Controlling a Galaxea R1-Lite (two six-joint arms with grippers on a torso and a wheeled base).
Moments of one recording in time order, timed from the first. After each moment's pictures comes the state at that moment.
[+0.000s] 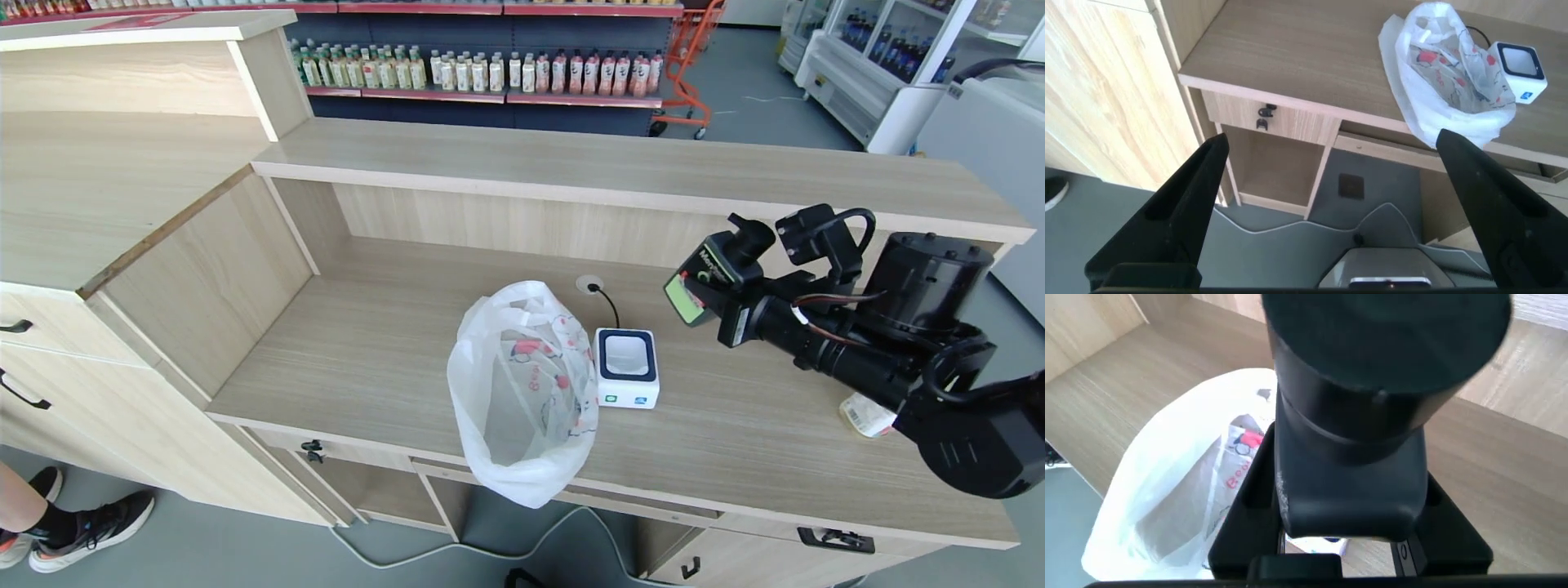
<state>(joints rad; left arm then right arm) -0.01 0.00 0.00 0.01 -0.04 -0.11 0.32 1.77 -0.72 -1.10 0.15 -0.10</state>
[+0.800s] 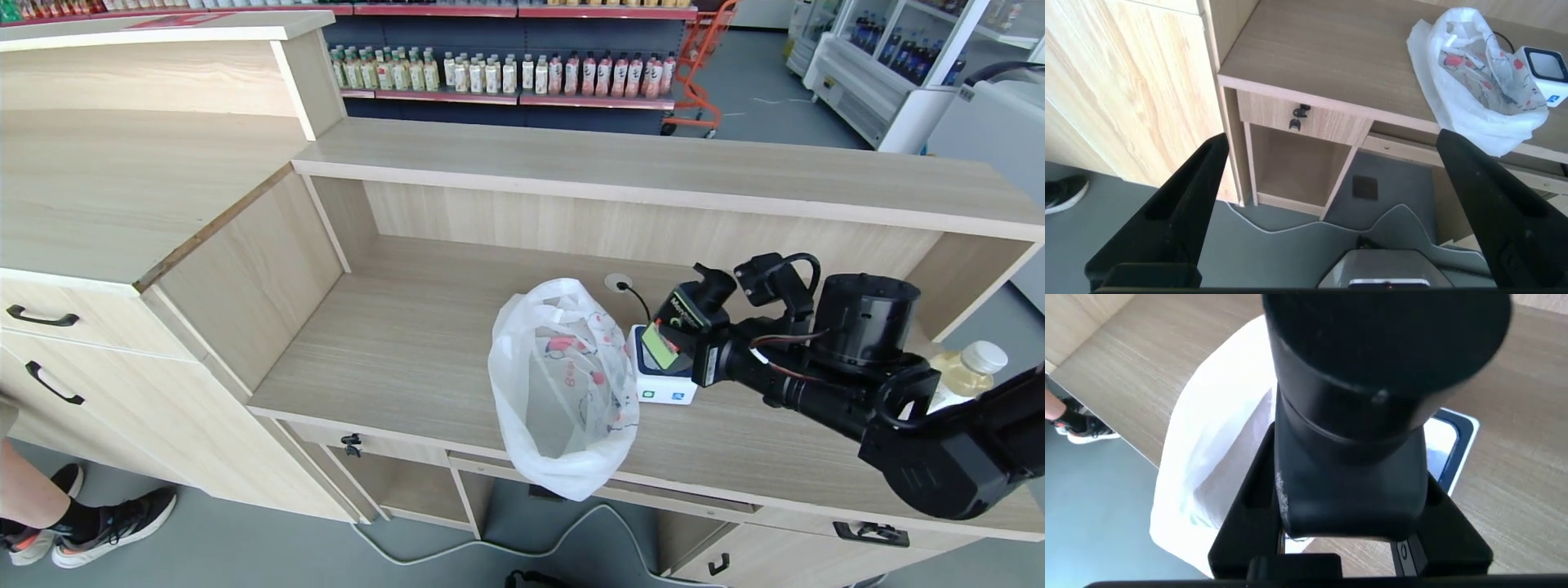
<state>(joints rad) -0.01 0.00 0.00 0.01 -0.04 -0.11 0.36 1.87 -0.67 -1.07 0.13 -0.01</state>
